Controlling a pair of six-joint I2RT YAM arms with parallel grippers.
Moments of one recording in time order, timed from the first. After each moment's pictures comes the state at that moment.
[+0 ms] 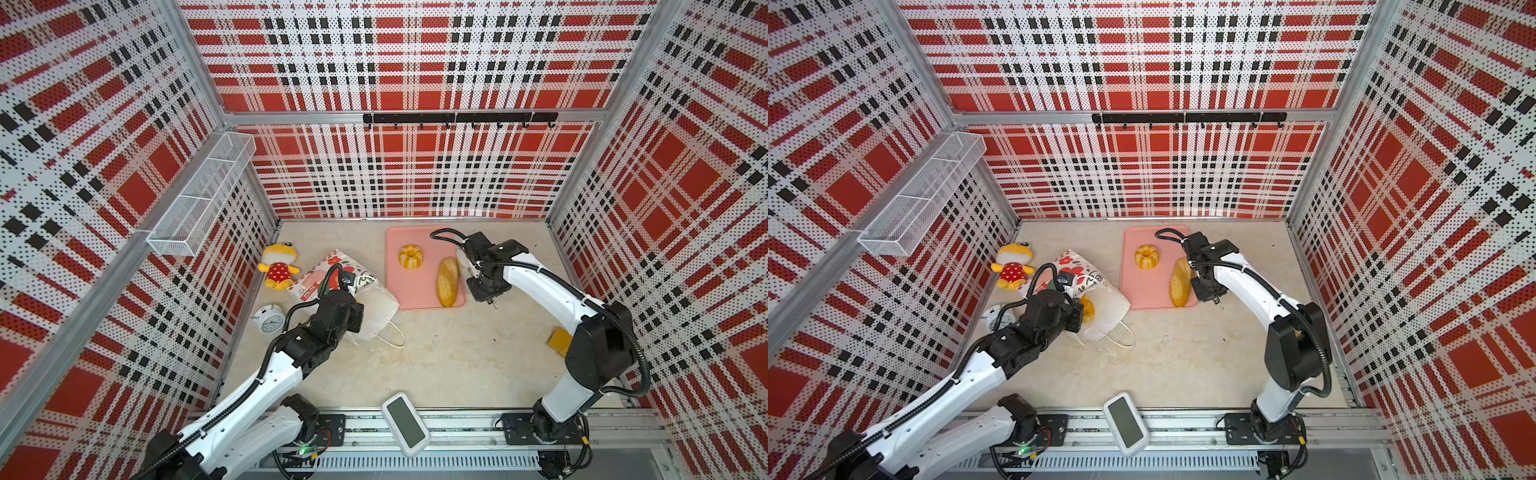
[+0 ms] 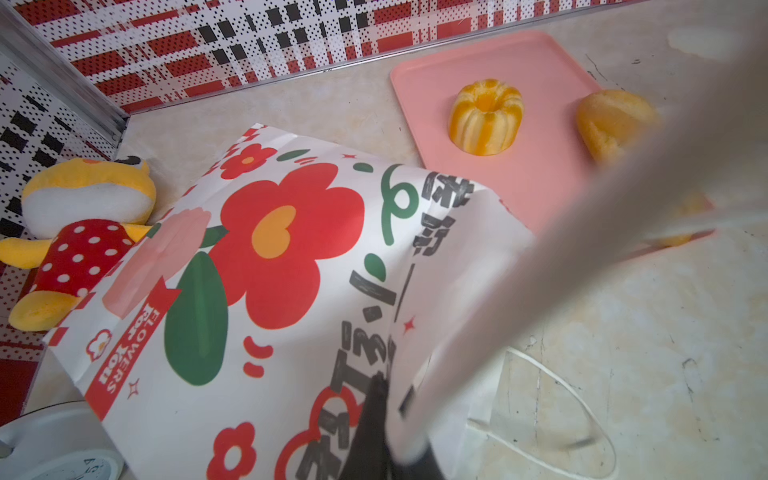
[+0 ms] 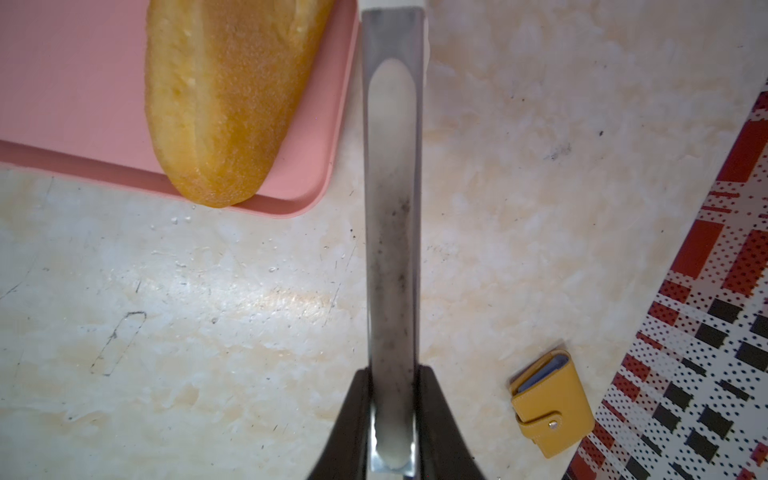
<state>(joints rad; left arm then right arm) -0.58 0.90 0.66 -0.40 -0.35 -0.15 0.46 1.67 1.46 -1.17 0.29 0.13</state>
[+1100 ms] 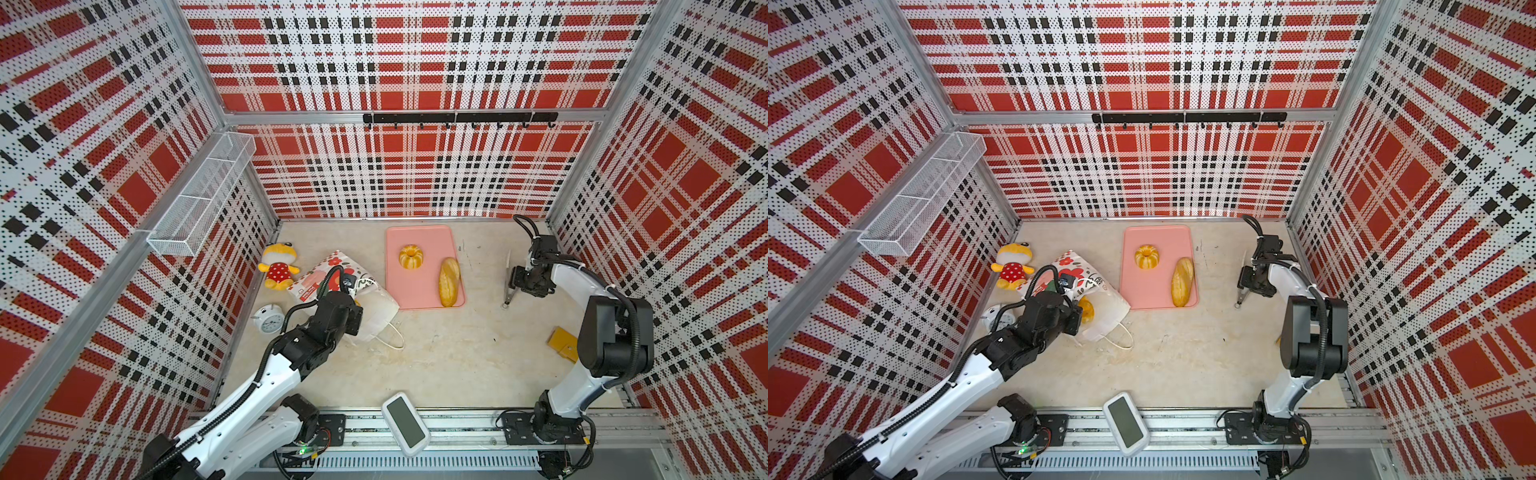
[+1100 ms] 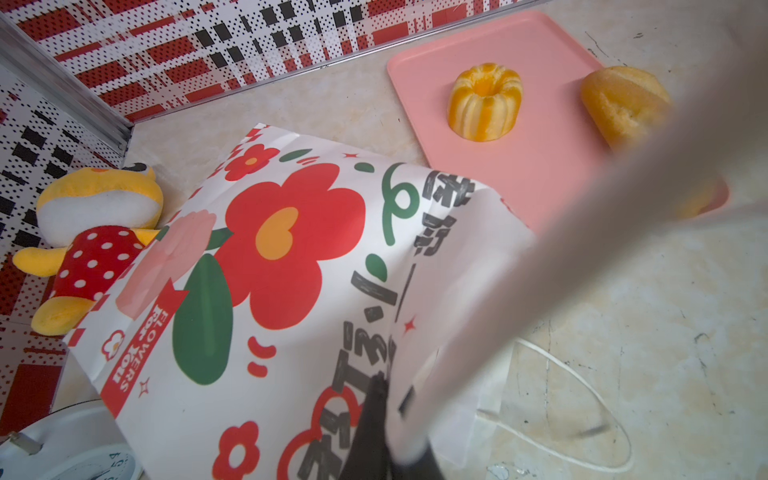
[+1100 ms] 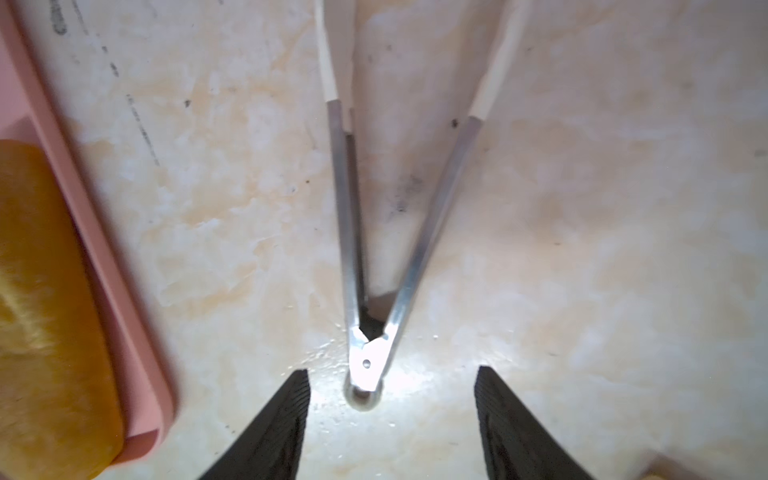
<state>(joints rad) -0.58 0.87 0.66 -0.44 -0.34 -0.10 -0.05 1.69 1.20 -0.69 0.02 0.25</state>
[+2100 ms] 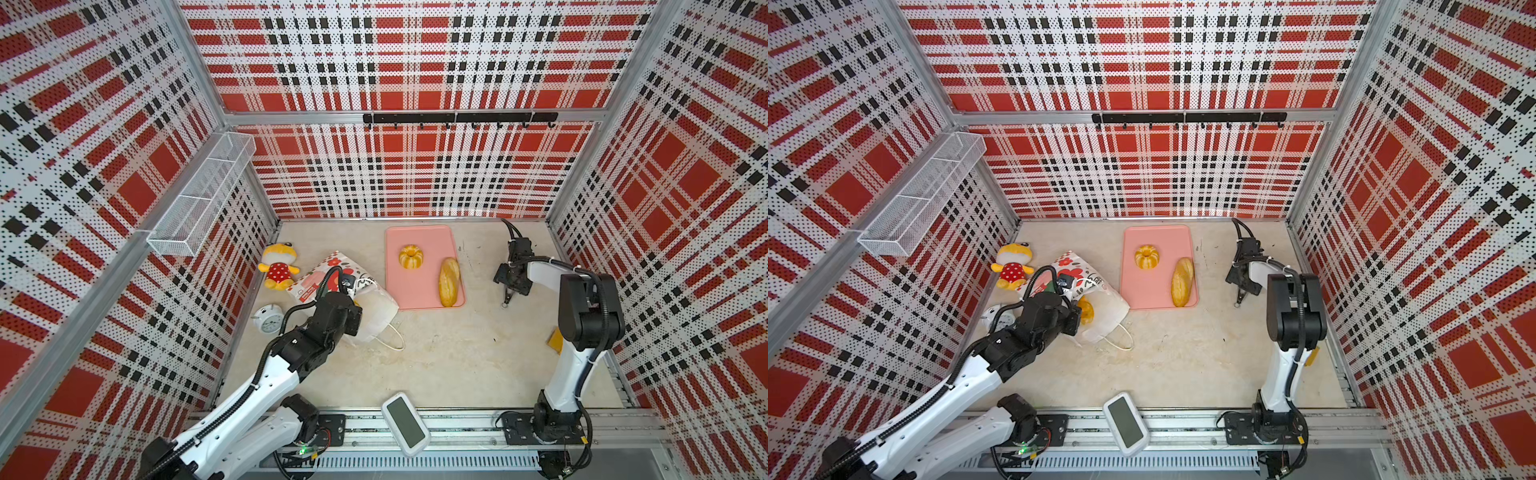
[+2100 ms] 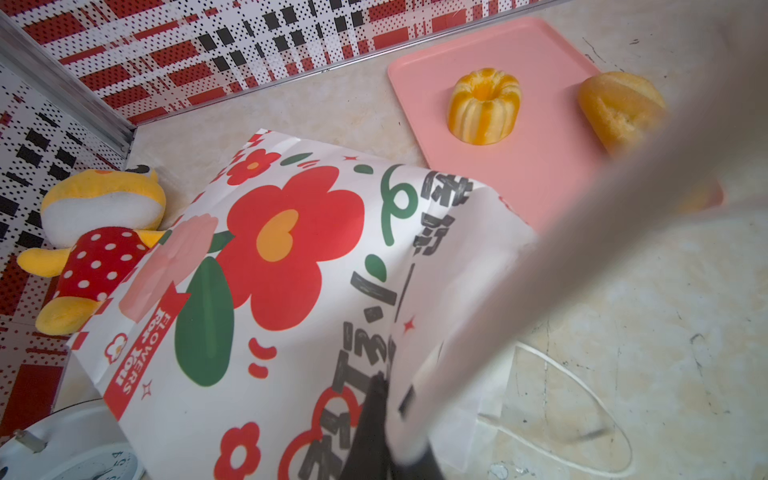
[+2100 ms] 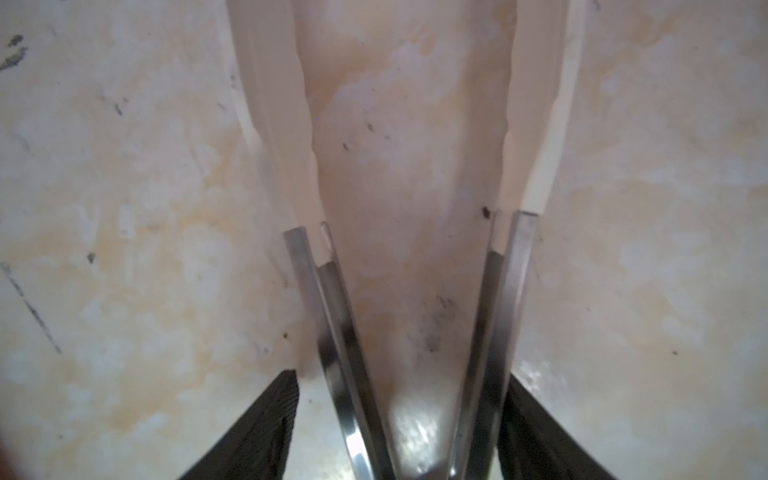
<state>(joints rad) -0.58 0.86 0.66 -0.44 -0.34 -0.10 0.04 1.98 1.28 -0.46 0.16 0.49</state>
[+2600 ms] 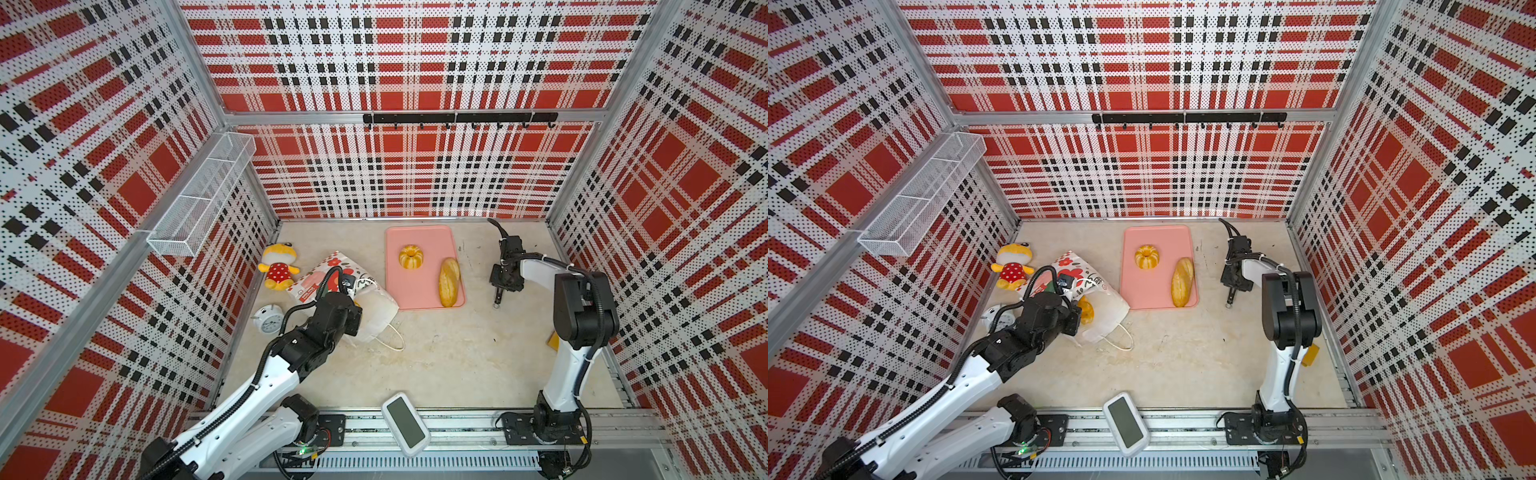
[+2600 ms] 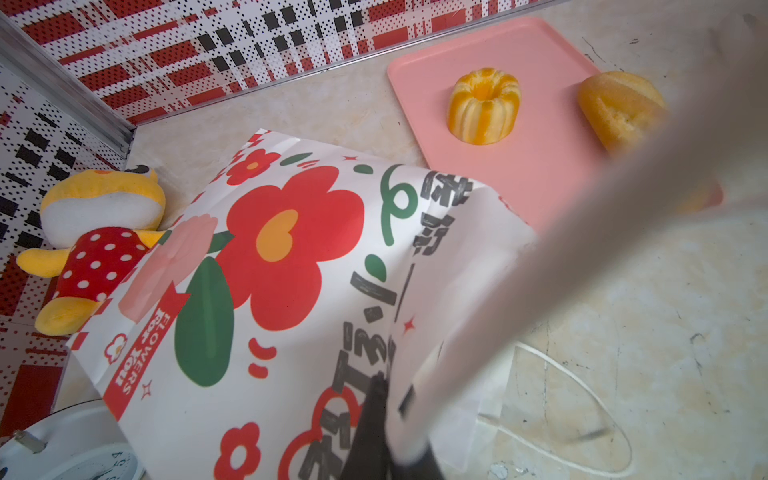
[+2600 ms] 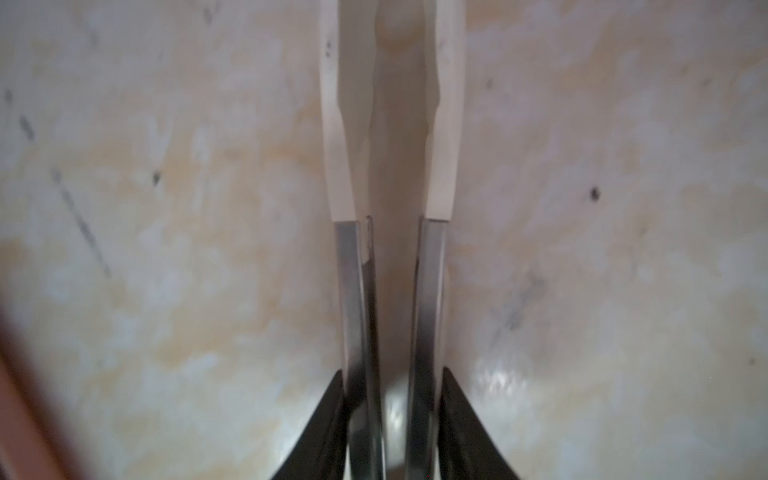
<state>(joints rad) -0.58 0.86 0.66 -0.44 -0.34 -0.10 0.10 1.92 1.26 -0.55 0.10 0.39</state>
